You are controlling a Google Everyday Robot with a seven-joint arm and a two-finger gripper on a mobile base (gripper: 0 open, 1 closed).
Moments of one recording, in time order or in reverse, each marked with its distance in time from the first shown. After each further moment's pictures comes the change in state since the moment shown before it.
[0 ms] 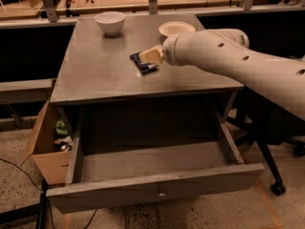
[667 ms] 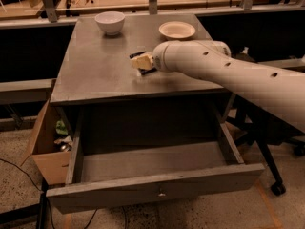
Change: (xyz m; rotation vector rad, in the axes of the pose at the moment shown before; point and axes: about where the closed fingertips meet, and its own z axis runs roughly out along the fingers) arm 0.013 0.023 0.042 -0.055 -0.022 0.042
